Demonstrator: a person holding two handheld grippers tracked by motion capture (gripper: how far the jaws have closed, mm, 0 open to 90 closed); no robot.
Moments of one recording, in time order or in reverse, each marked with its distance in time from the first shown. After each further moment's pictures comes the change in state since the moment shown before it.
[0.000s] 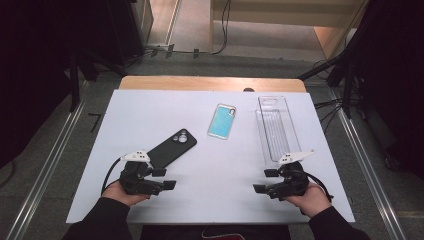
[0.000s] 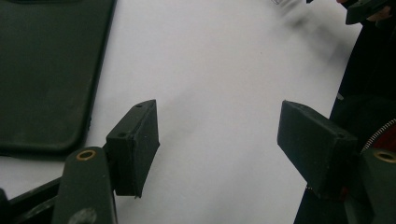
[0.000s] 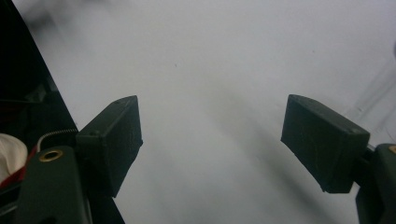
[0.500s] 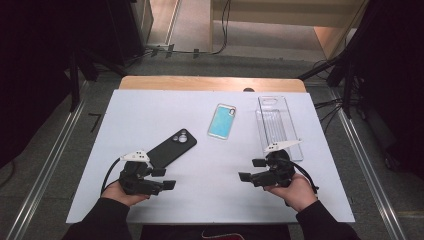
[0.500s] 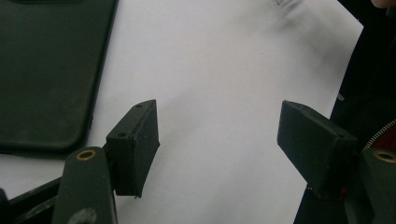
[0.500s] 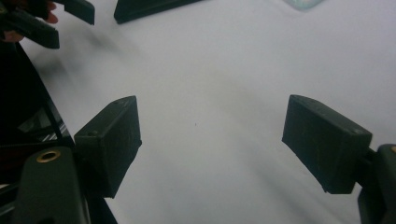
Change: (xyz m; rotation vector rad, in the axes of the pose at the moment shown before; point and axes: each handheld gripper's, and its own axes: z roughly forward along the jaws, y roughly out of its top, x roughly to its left) left arm 0.000 0.000 -0.001 -0.004 0.003 -0.004; right arm 0.022 0.042 0.012 -0.045 -0.026 0.038
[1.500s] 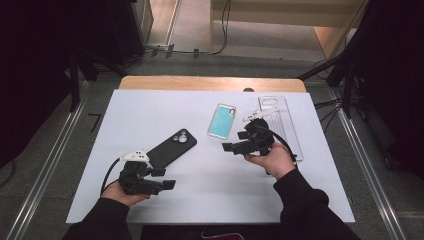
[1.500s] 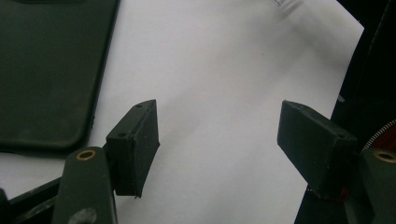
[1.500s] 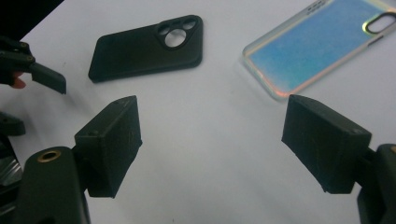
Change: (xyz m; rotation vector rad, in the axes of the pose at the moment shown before) left arm 0.001 0.000 0.000 0.003 0.004 -0.003; right arm -0.004 0.085 0.033 0.011 -0.073 -0.023
